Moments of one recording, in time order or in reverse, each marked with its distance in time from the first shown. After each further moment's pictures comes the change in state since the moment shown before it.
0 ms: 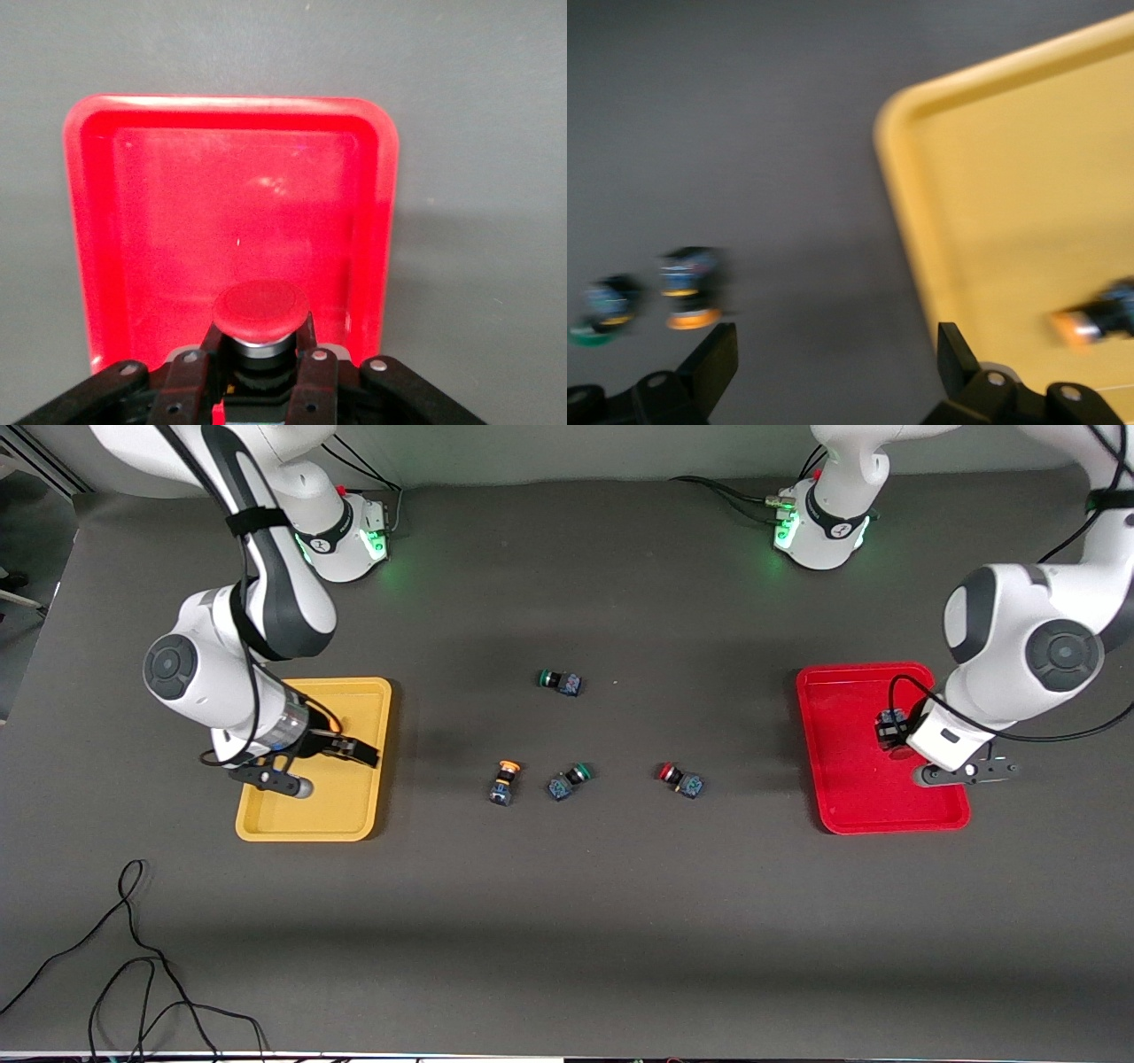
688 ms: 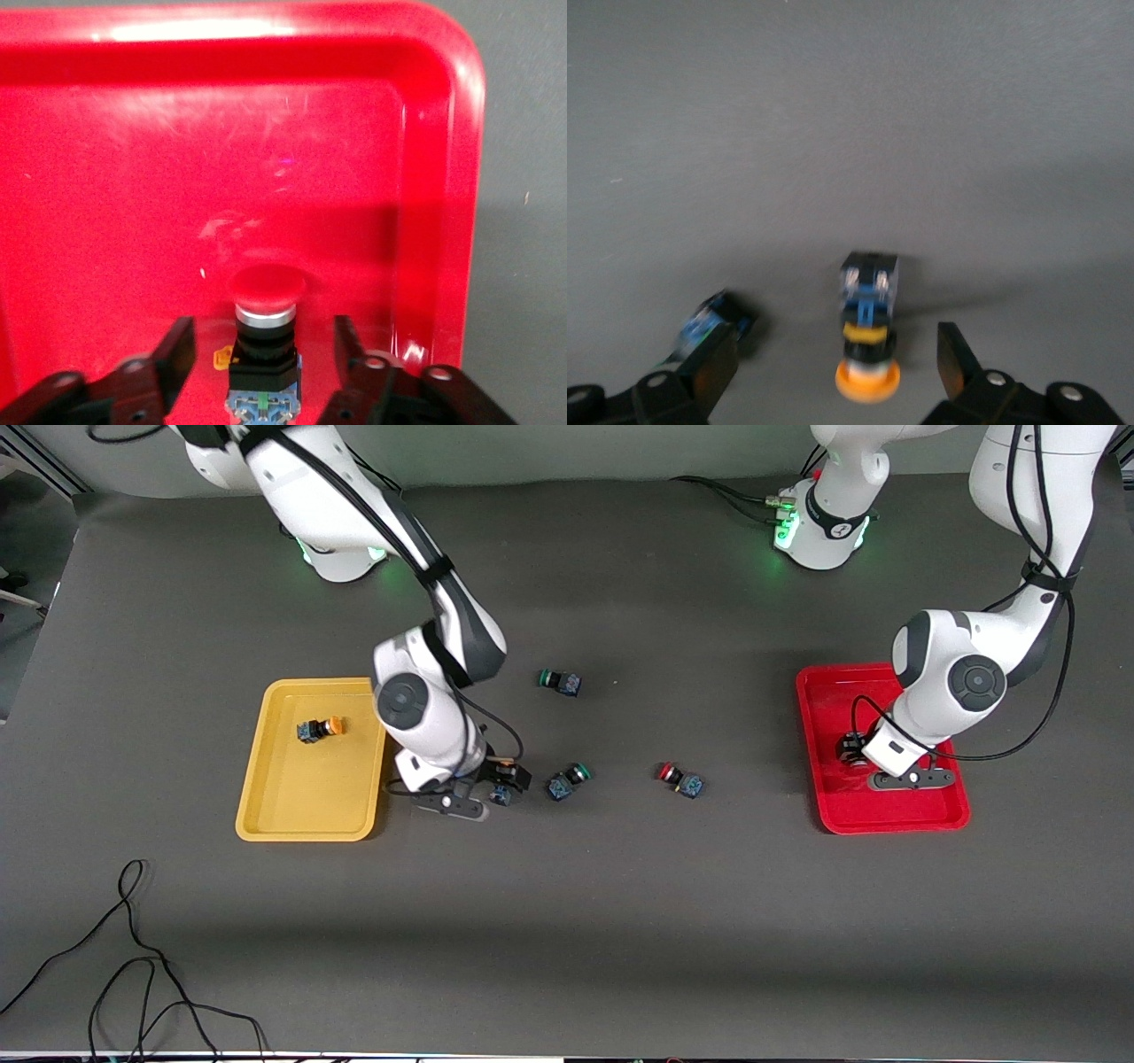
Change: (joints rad) left arm 0.024 0.167 -0.004 -0.103 0.050 0.288 0.004; right arm 0.235 0.463 0.047 0.306 0.017 0.205 0.202
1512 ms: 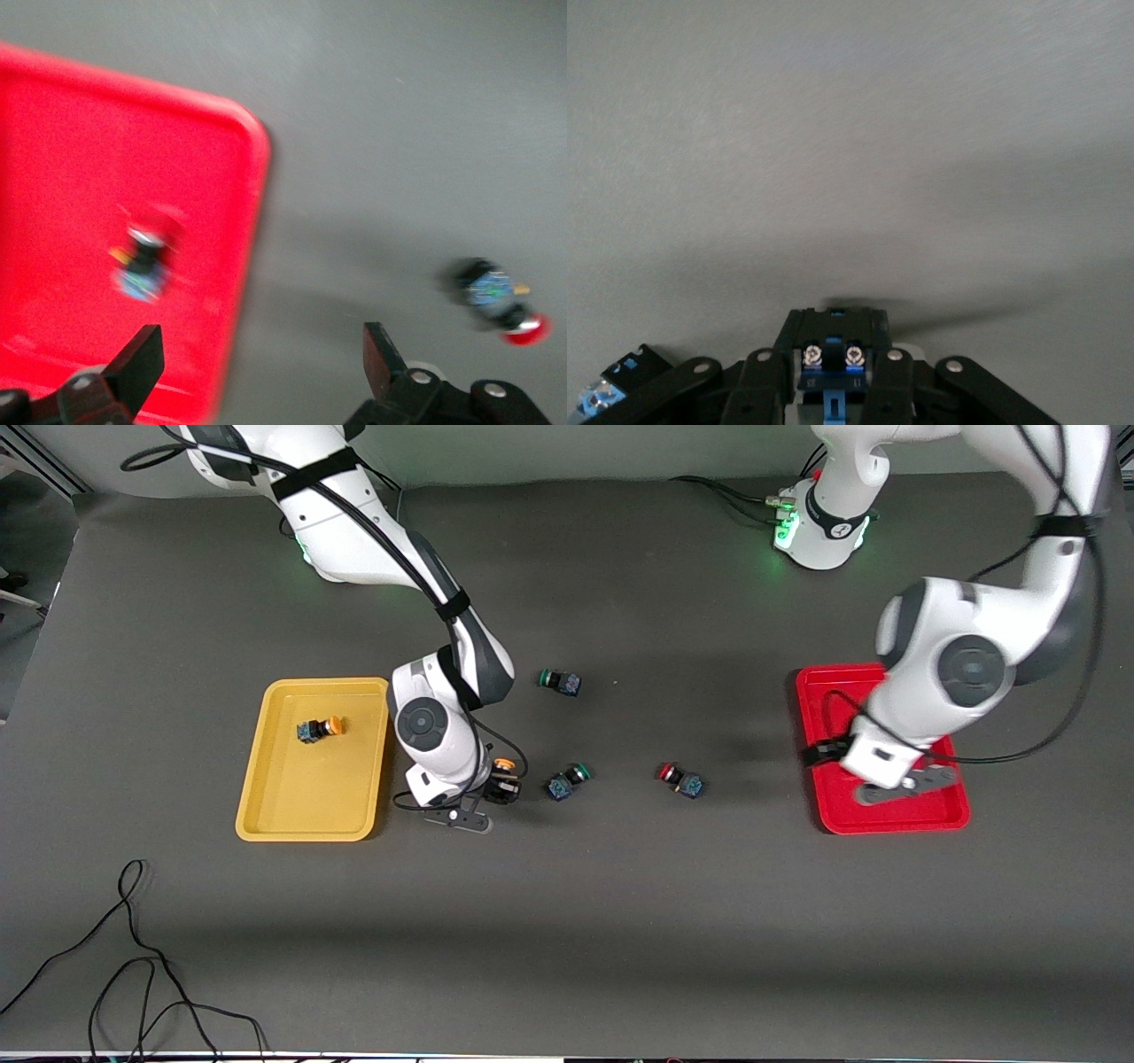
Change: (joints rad) left arm -0.223 -0.094 -0.038 0.294 -0.098 -0.432 -0.485; right arm 0.002 0.030 -0.046 0.023 -0.007 -0.053 -0.006
